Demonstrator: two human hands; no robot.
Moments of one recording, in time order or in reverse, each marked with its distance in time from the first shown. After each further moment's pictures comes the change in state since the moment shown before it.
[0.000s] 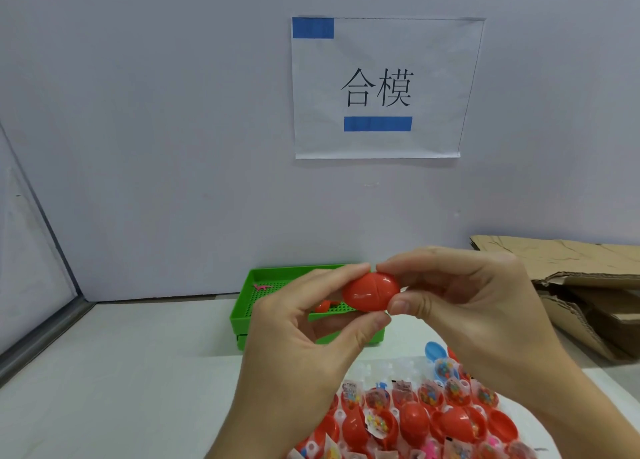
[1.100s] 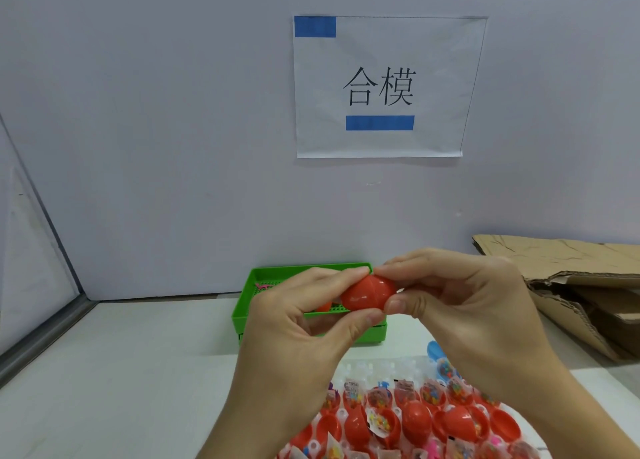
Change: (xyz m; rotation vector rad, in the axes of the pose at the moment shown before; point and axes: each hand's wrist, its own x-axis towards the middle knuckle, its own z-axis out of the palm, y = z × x) left_hand 0.003 -0.001 -0.004 0.022 0.000 -0.031; right_hand -0.001 0.001 0.009 0.005 0.059 0.049
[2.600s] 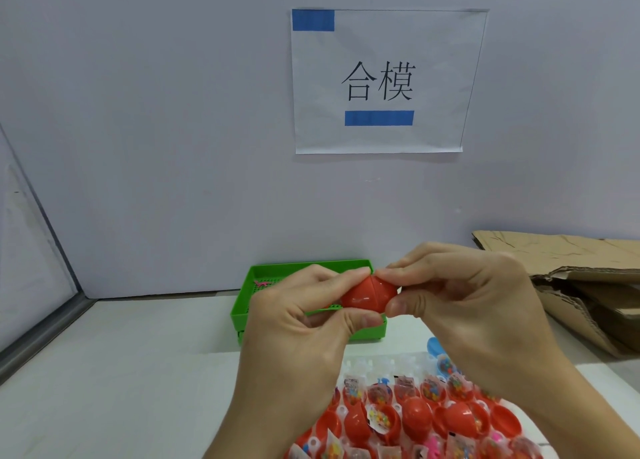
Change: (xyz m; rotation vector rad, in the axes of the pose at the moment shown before) left_hand 0.000 0.009 0.006 0.052 0.040 -0.005; right_hand 0.002 0.000 -0.001 -0.046 -0.031 -0.050
